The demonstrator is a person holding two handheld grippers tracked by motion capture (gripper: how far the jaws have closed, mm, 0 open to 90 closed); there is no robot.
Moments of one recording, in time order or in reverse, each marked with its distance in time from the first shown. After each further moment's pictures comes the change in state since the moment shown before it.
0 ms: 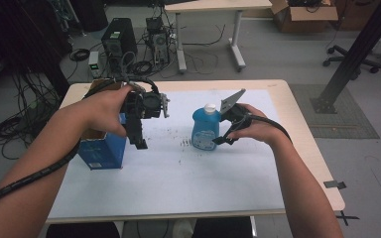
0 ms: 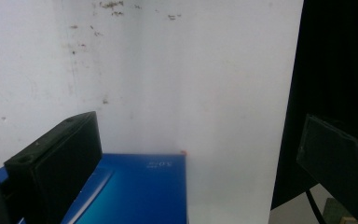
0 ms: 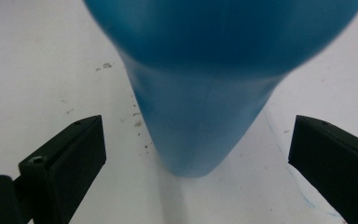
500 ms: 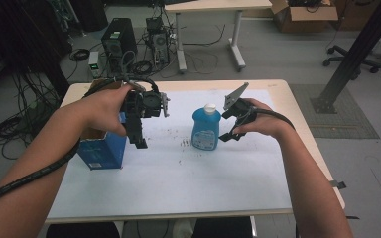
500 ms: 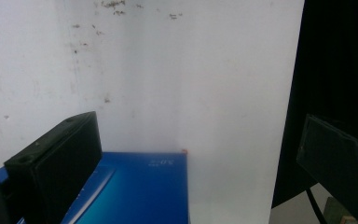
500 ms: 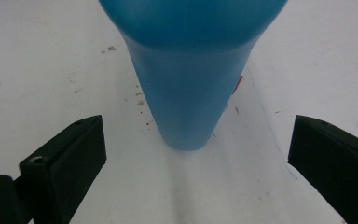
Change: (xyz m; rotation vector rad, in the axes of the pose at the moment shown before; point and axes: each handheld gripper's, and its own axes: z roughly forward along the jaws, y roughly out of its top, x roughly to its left) left arm 0.001 0.000 -0.002 0.006 0.001 -0.002; right arm -0.006 0.003 -0.019 0.086 0.014 -0.007
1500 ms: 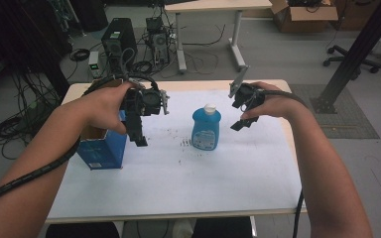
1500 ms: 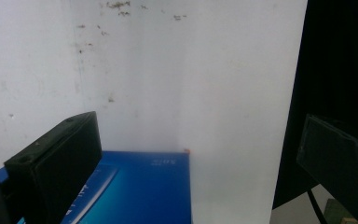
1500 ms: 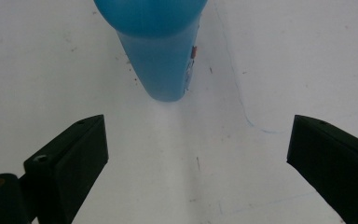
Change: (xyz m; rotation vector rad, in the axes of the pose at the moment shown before) left arm 0.003 0.001 -0.003 -0.001 0.005 -0.006; right arm -0.013 0.024 -0.047 0.198 -0.020 -0.029
